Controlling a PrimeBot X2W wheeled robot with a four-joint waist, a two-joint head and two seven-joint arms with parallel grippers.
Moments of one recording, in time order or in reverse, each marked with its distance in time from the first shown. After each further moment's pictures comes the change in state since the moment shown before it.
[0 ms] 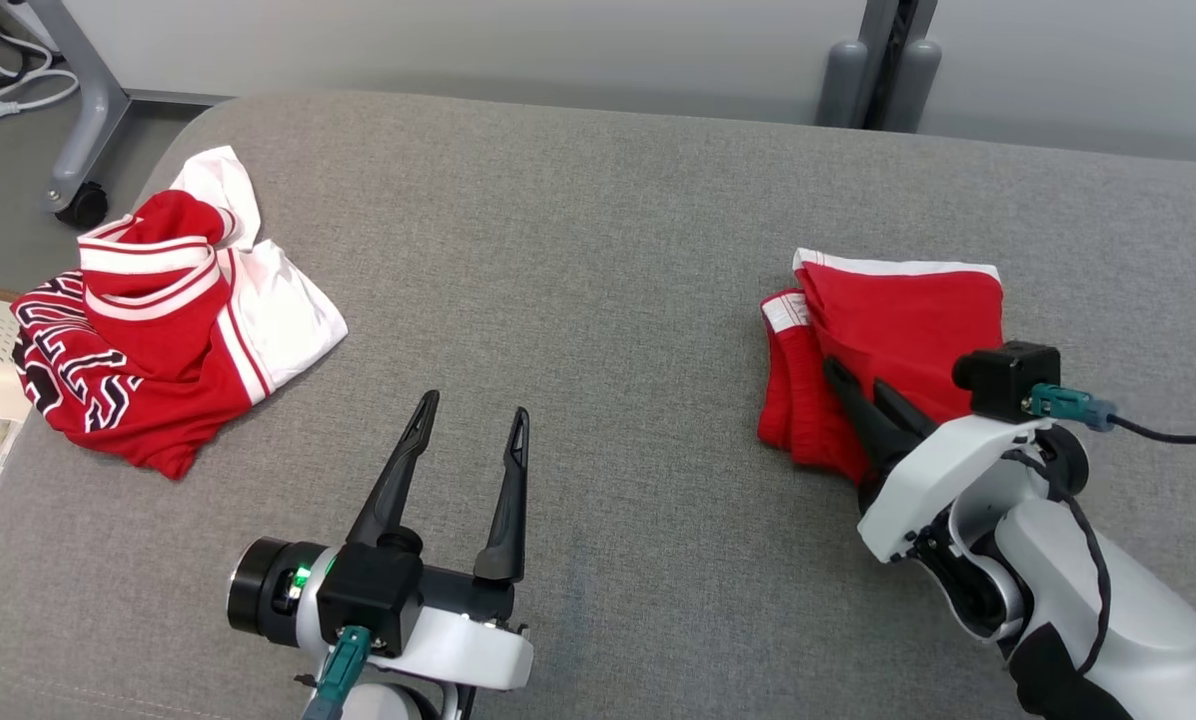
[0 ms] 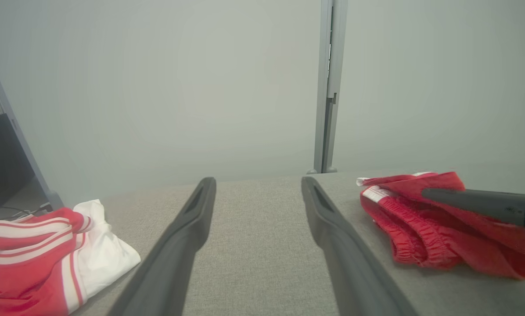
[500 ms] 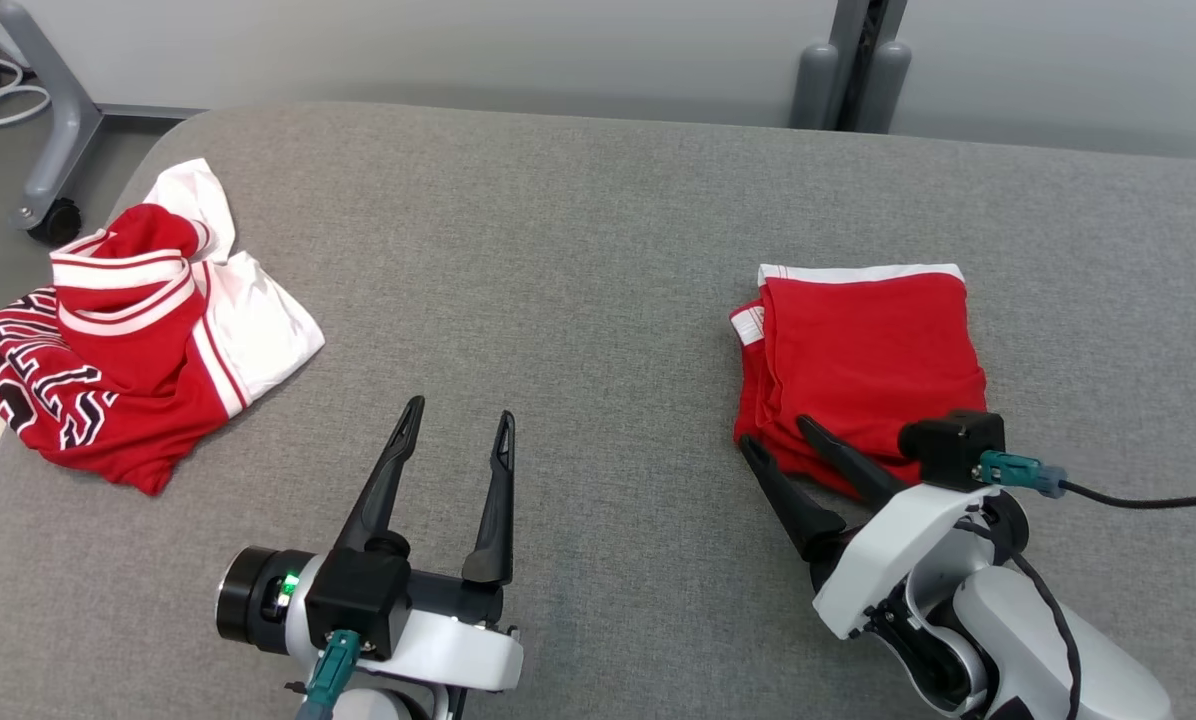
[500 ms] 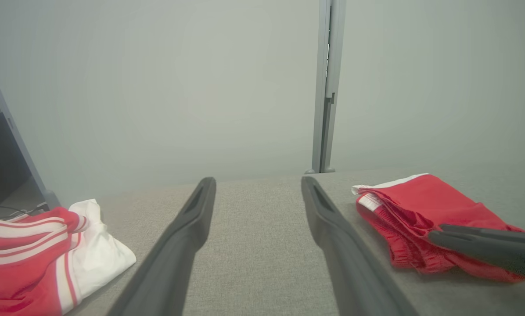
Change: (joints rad) left arm 0.014 0.000 0.016 -0.002 0.002 0.006 0.000; right arm 0.121 0.028 0.020 -0.121 0.001 0.000 0.043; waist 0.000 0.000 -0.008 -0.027
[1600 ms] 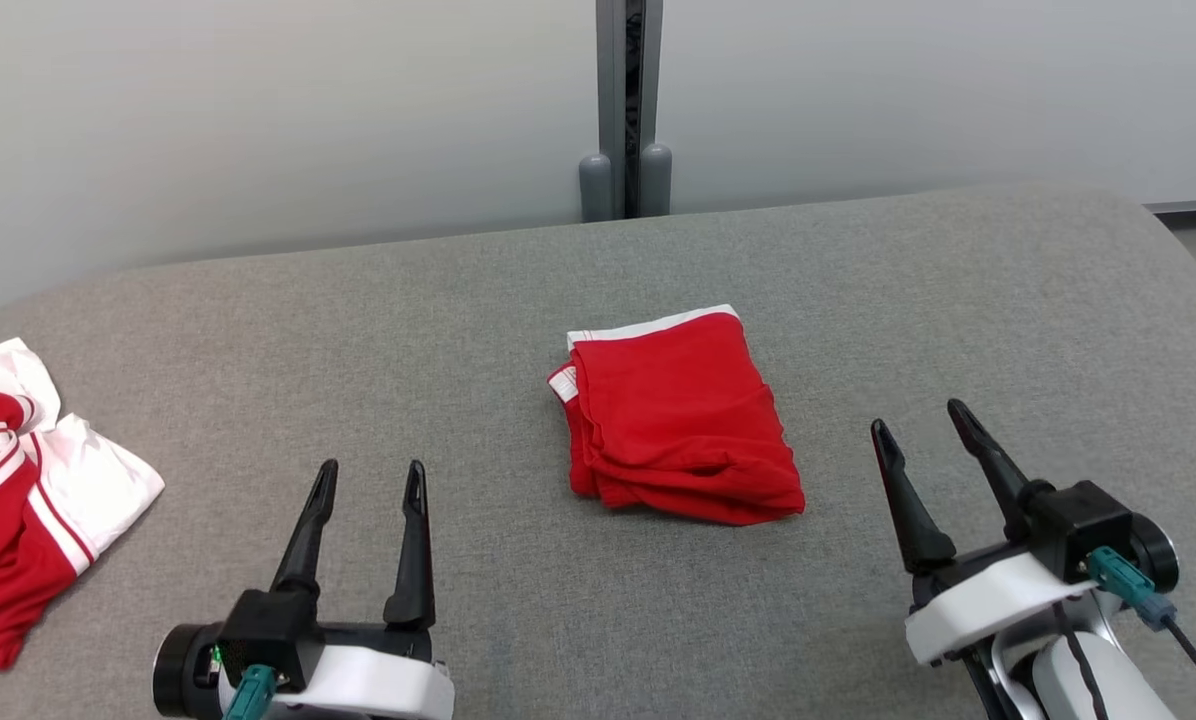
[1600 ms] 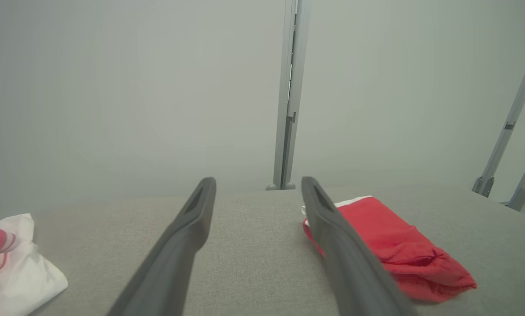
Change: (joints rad) left arm 0.093 0.000 0.134 0.033 -0.073 -0.024 0.000; right arm 0.256 0.105 -0.460 -0.137 -0.597 0.000 -0.168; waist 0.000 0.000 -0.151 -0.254
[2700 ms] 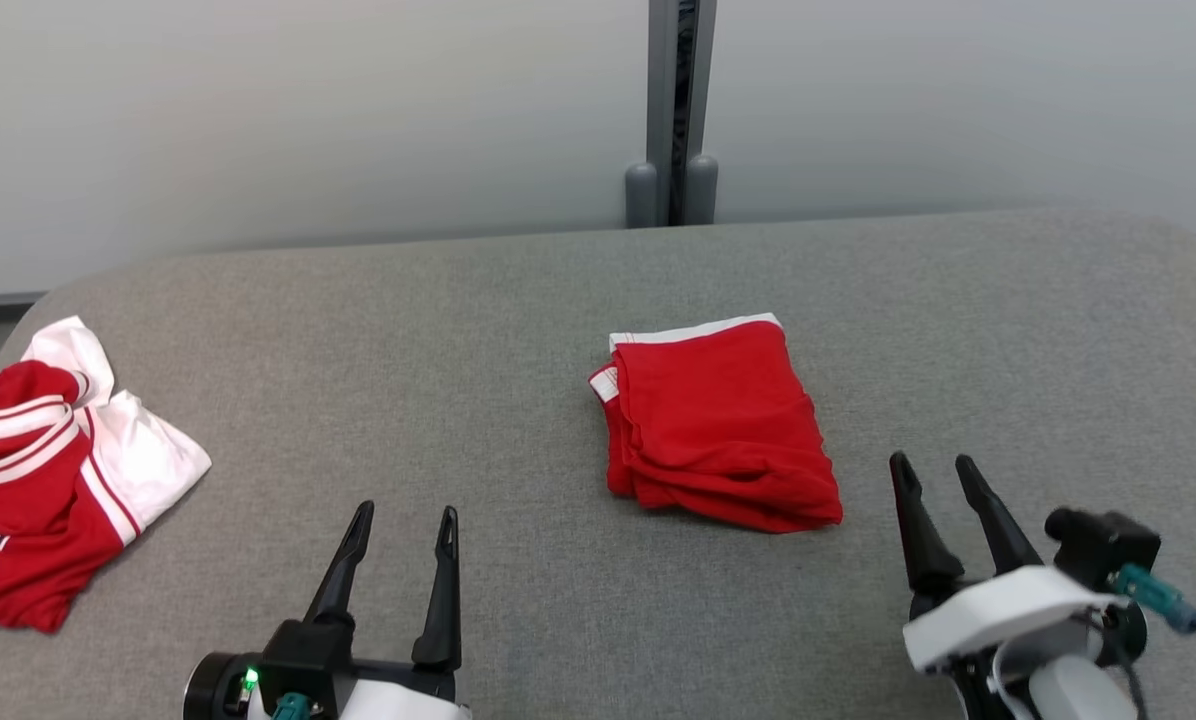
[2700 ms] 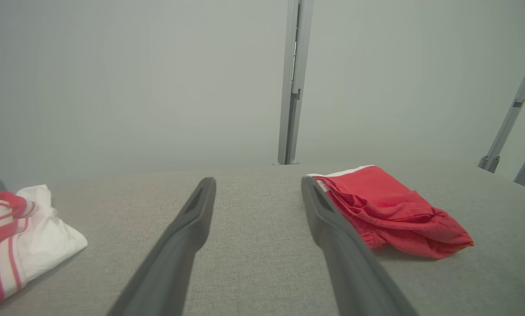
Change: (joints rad) left arm 0.046 0.000 -0.036 0.032 0.015 -0.017 0.000; right arm 0.044 0.047 -0.026 0.089 0.230 0.000 0.000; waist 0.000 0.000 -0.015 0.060
